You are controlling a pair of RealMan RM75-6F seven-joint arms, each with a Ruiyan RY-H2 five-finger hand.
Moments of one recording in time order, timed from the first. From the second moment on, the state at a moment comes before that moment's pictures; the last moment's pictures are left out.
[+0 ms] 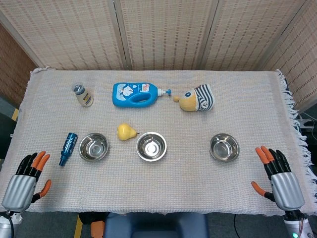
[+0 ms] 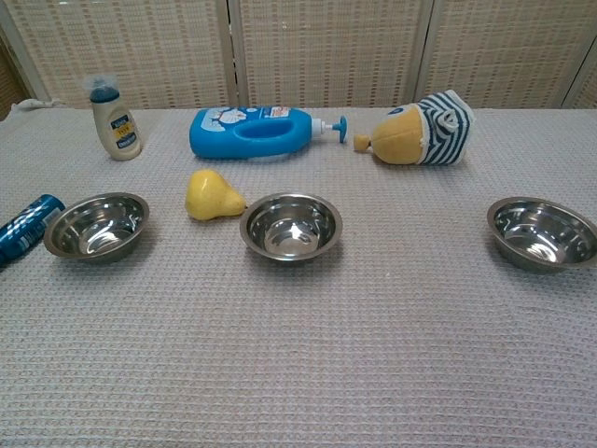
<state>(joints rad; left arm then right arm) -0.08 -1.23 0.01 -1.50 1.66 1.58 0.08 0.02 -1.21 -0.01 -1.58 -1.69 1.62 -0.02</state>
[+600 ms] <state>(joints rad) -0.28 -1.42 -0.05 -1.40 1.57 1.26 0.18 0.03 -1.20 0.02 -1.58 -1.63 1.58 0.01</state>
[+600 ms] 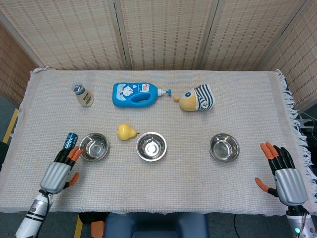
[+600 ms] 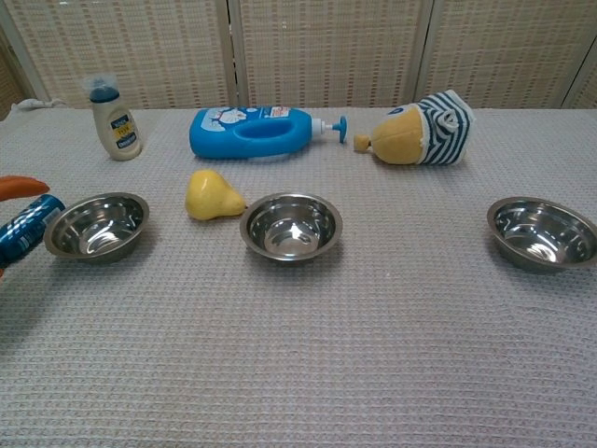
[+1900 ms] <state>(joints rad) -0.52 -1.89 -0.08 -0.92 1.70 1.49 0.03 0.03 -1.15 0.02 -1.60 -1.60 1.55 0.07</state>
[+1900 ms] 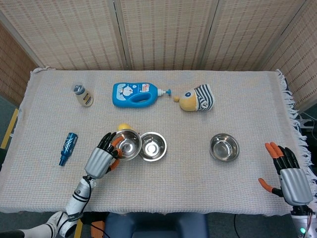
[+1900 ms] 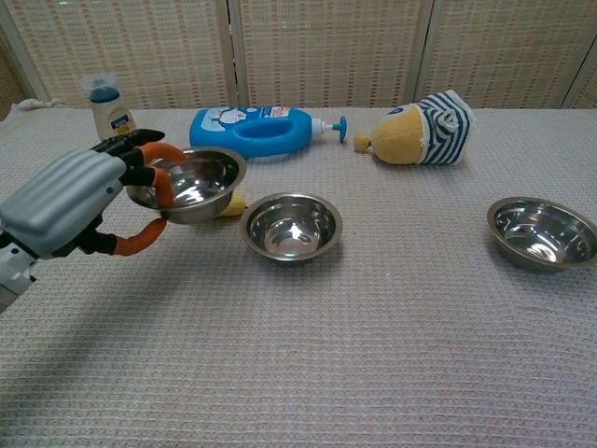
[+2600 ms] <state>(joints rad) -0.68 -2.02 -0.11 -0.87 1.61 1.21 0.11 0.03 -1.15 0.02 -1.60 -1.58 1.53 0.09</state>
